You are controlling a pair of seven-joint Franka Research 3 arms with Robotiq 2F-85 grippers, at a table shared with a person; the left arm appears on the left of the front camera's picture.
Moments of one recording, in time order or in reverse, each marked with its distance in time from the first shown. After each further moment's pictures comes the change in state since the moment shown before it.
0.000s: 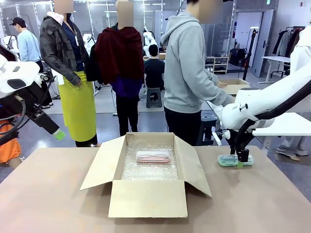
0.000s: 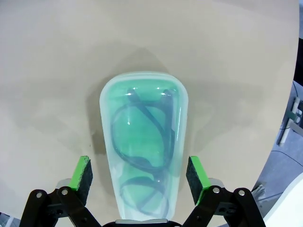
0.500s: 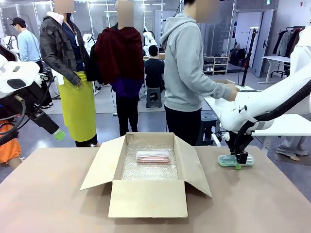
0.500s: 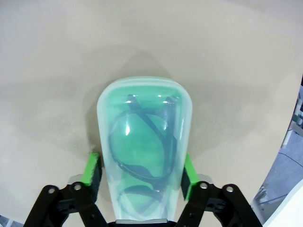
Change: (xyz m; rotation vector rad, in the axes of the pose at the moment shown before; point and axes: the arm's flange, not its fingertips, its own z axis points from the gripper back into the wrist) left arm 0.000 0.000 0.000 0.000 0.000 0.000; right arm 0.001 -0.001 -0.007 0.009 -0.003 0.000
